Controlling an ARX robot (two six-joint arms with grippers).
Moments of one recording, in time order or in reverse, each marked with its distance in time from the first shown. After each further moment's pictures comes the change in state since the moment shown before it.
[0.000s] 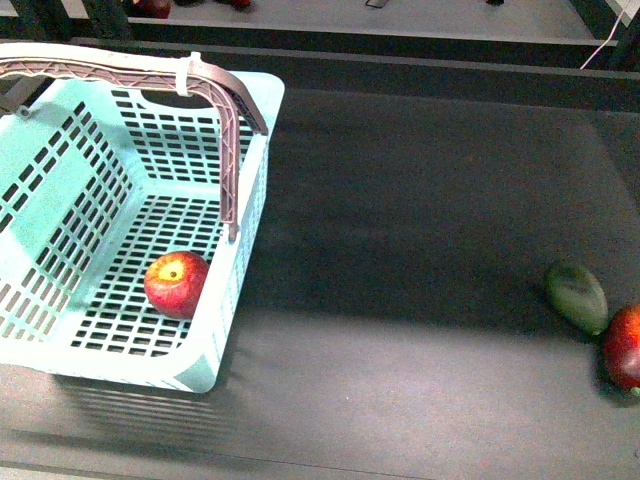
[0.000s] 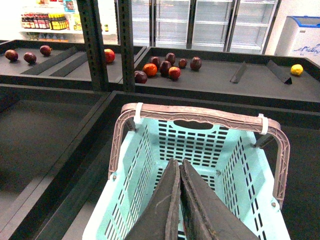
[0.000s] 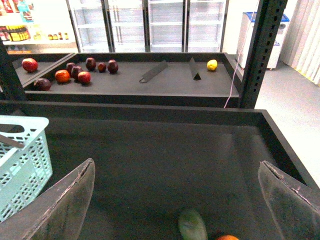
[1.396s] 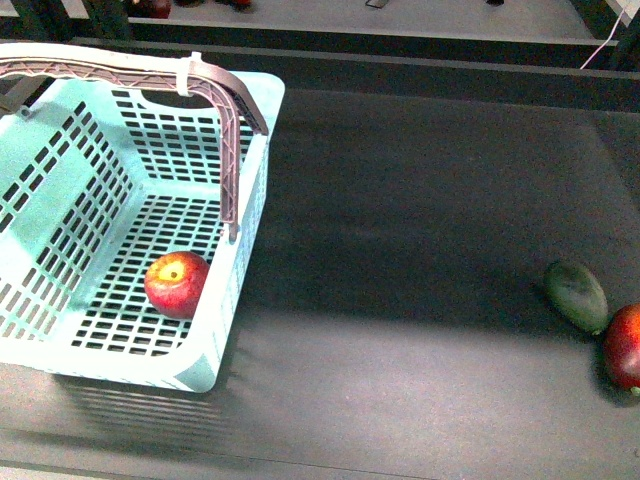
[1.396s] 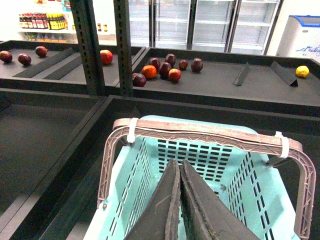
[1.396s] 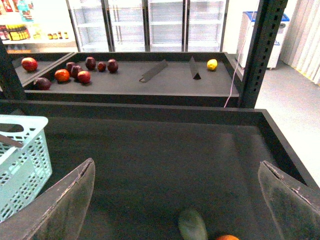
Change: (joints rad) left arm 0.000 0.918 0.039 0.879 0.000 -0.003; right arm 0.000 0.000 0.000 0.000 0.000 0.000
